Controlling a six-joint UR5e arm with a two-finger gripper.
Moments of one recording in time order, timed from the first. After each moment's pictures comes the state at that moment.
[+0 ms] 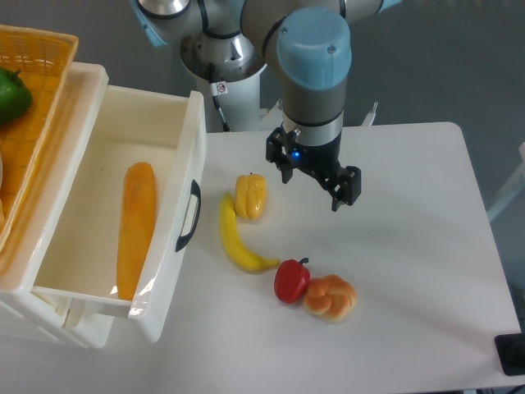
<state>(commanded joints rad) 2.51 -1.80 -1.44 -1.39 1.62 1.12</state>
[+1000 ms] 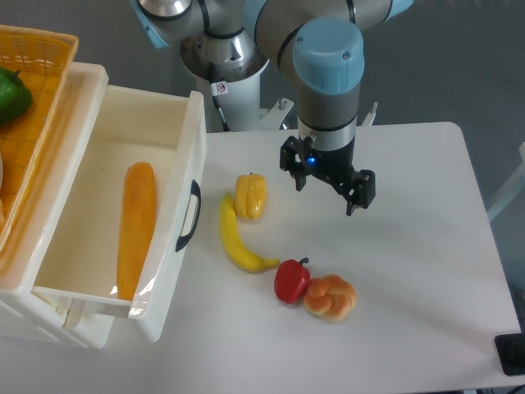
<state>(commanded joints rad) 2.52 -1.80 -1.52 -1.26 1.62 1.11</state>
